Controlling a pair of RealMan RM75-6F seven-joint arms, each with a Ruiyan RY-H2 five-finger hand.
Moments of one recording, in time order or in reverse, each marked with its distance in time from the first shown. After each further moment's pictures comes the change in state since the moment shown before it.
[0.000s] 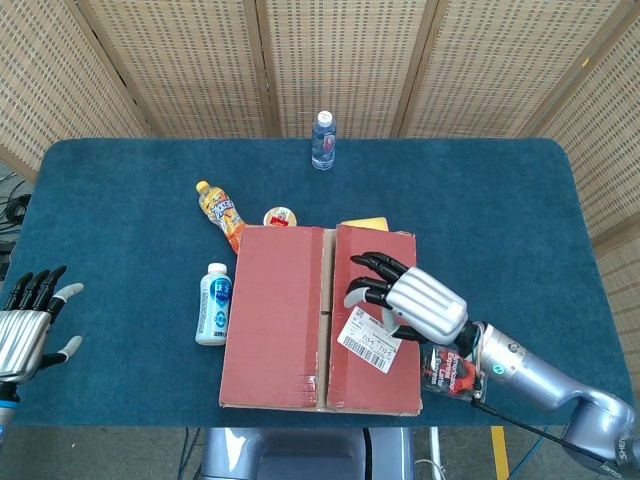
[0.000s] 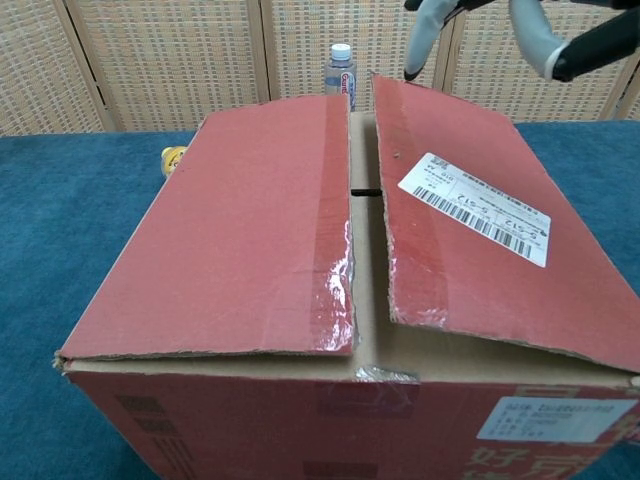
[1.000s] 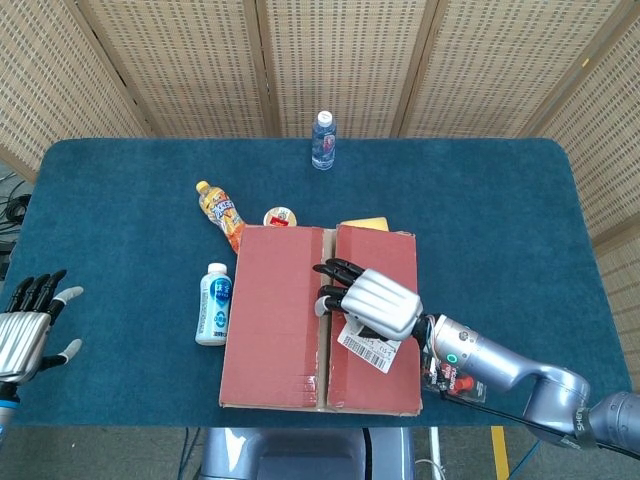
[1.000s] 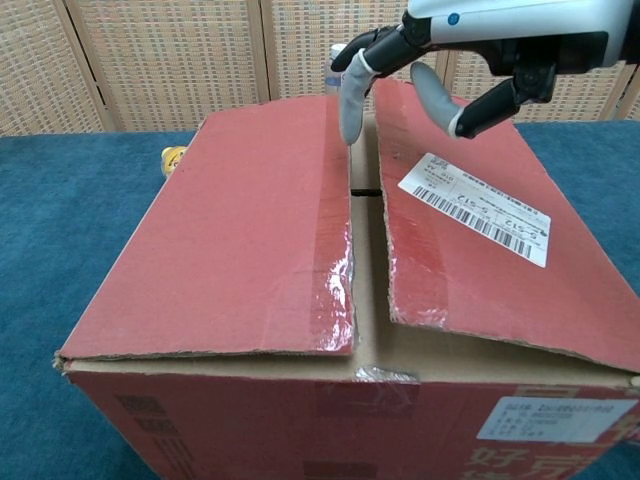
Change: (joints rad) left arm -0.007 0.006 0.010 -0.006 -0.031 -0.032 -0.025; right arm 0.159 -0.084 -0.012 0.020 0.087 -0.160 -0.181
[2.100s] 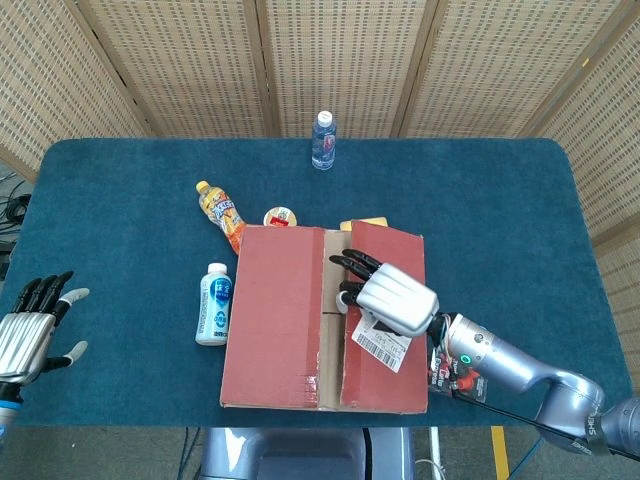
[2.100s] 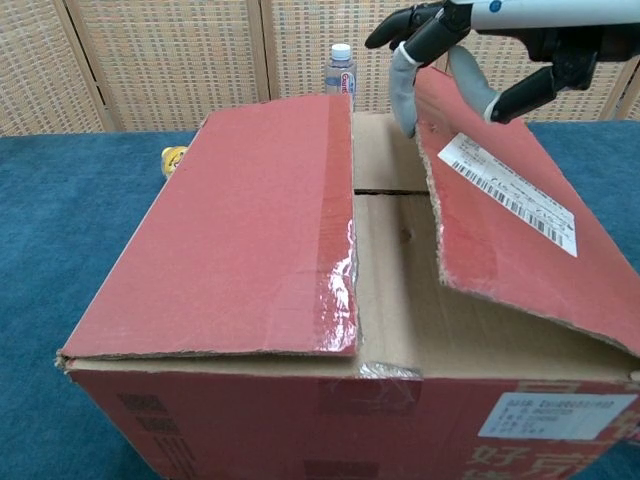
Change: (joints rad) left arm -0.009 0.017 0.009 -0.023 0.013 -0.007 -0.029; right arm -0.026 0.036 -0.042 0.011 0.032 0.079 -0.117
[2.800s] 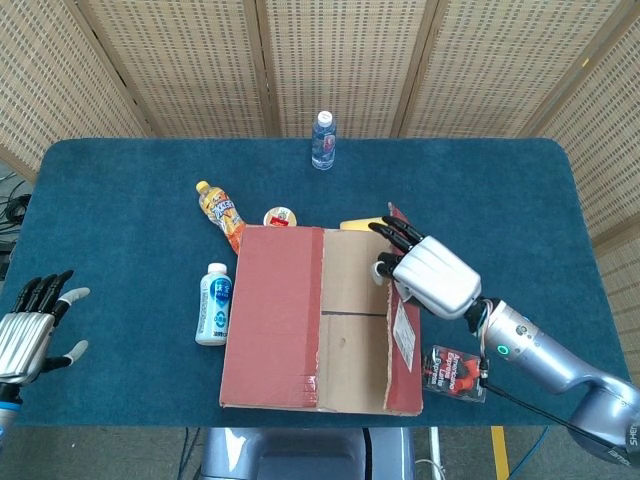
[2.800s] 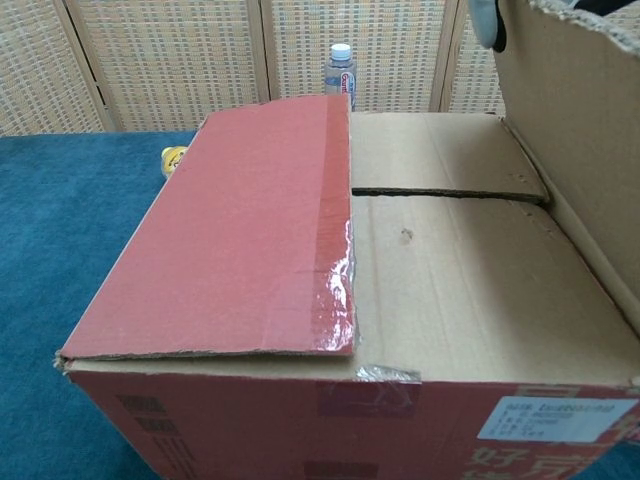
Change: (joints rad) left arm 0.003 0.003 0.003 0.001 0.014 0.013 -0.018; right arm -0.060 0.150 0.041 -0.046 0.057 0.079 -0.050
